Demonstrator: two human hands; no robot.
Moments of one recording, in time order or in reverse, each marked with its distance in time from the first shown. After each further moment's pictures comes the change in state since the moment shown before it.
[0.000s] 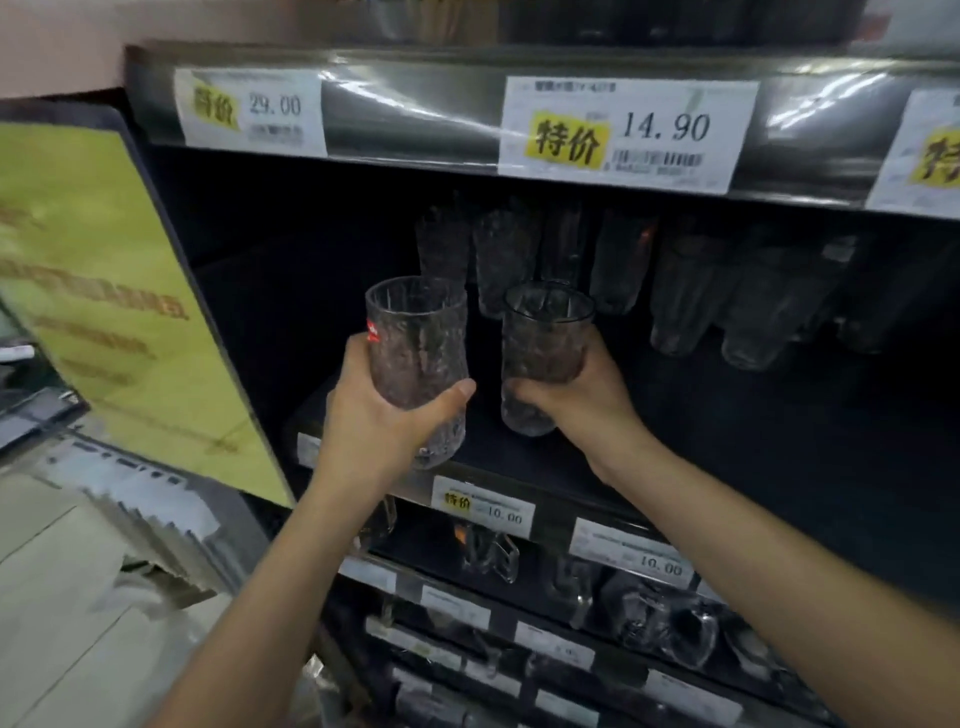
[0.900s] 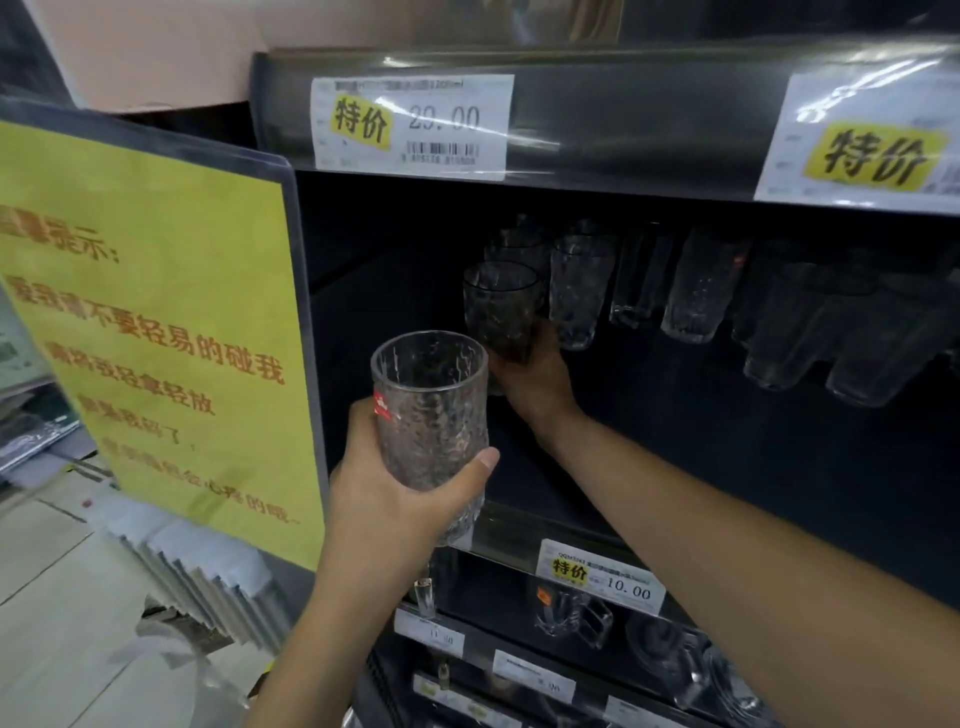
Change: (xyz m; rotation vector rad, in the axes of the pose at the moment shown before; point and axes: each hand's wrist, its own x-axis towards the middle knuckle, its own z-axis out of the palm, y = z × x) left_hand 0.012 -0.044 -0.063 -0.079 0.000 0.017; right_hand 0.095 0.010 0.141 0.068 0.023 -0.014
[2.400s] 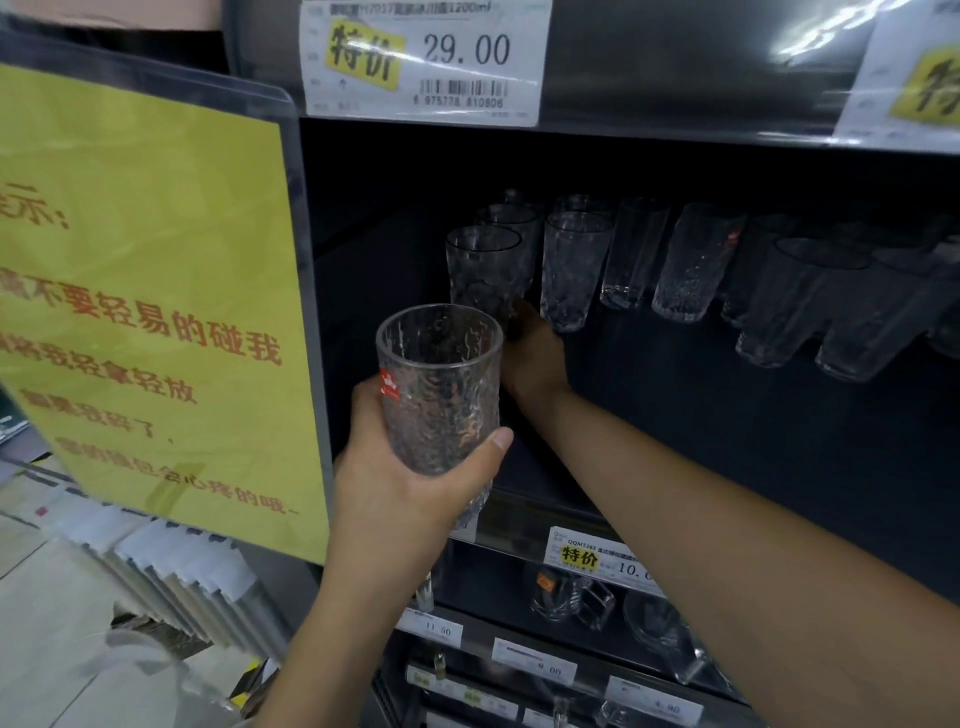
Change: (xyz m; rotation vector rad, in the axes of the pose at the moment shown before) left_hand 0.009 -0.009 0.003 -0.056 -0.023 0.024; right_hand 0.006 -0.004 0.007 -0.295 0.045 -0.008
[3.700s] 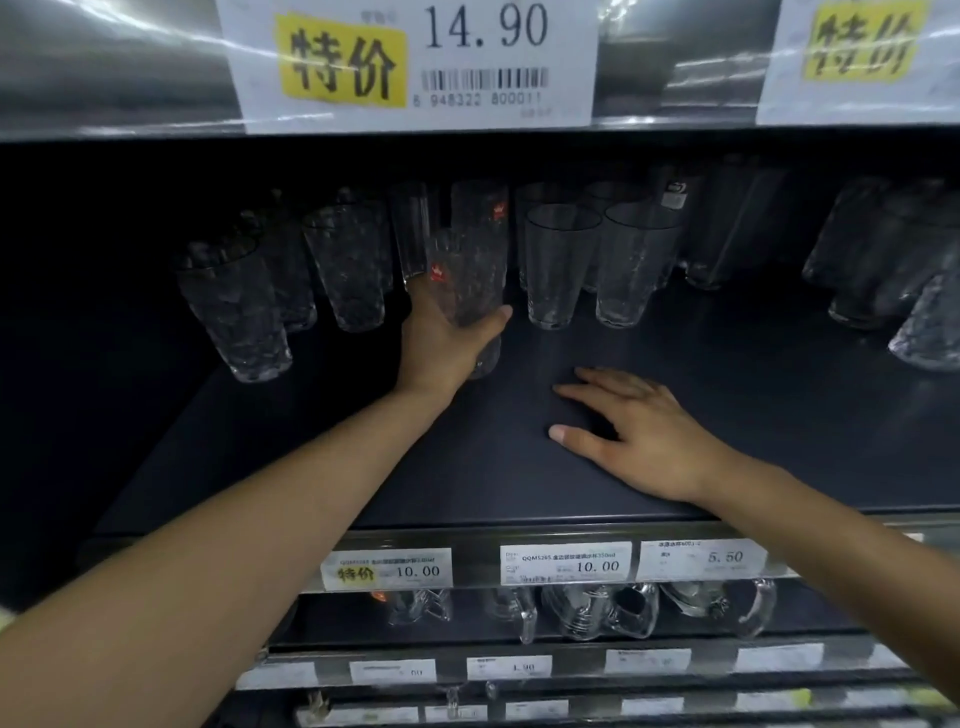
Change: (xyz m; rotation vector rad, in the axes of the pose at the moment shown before) left_hand 0.087 0.005 0.258 -0.081 -0.329 0.064; right_hand -0.115 0.095 -0.269 -0.872 -0.215 0.023
